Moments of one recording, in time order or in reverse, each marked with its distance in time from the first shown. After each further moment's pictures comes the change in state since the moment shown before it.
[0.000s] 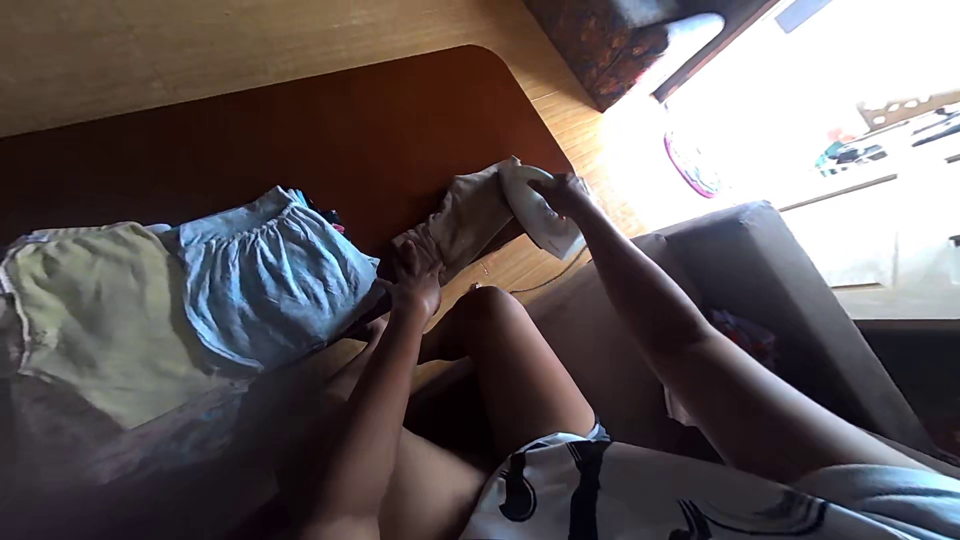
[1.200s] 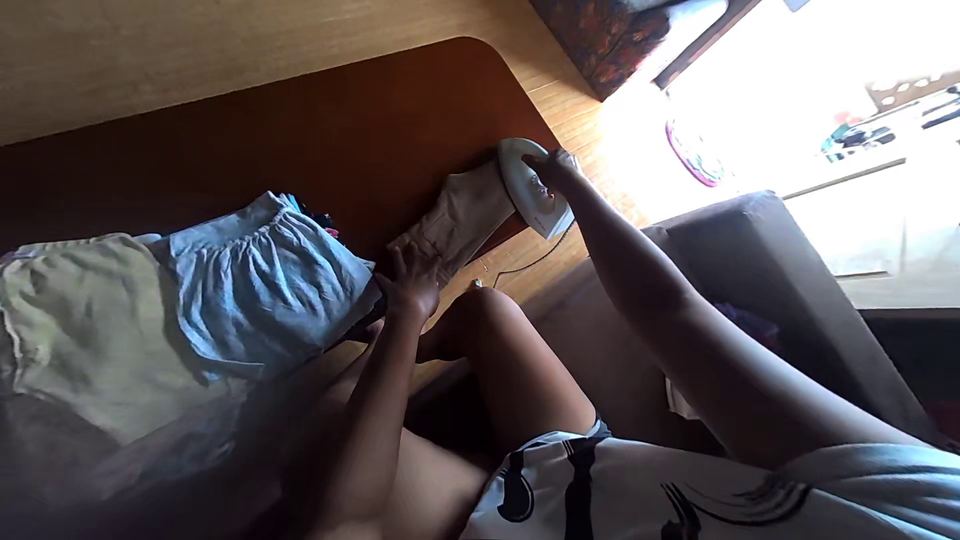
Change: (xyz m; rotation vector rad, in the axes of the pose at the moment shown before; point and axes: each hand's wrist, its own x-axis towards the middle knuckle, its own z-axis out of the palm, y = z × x) left_hand 0.002 -0.002 -0.002 0.093 0.047 0.067; right_hand 0.041 -0.015 -0.003 0.055 0.009 0.075
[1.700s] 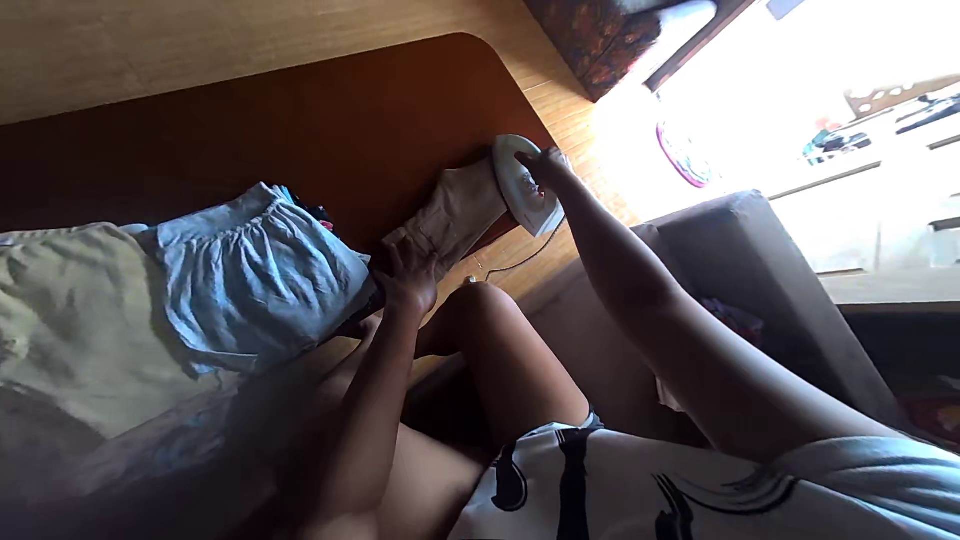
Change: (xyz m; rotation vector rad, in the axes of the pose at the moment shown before) left_hand -0.004 0.004 0.002 -0.017 -0.015 -0.009; right_hand -0.008 -0.006 0.005 0.060 -0.019 0.005
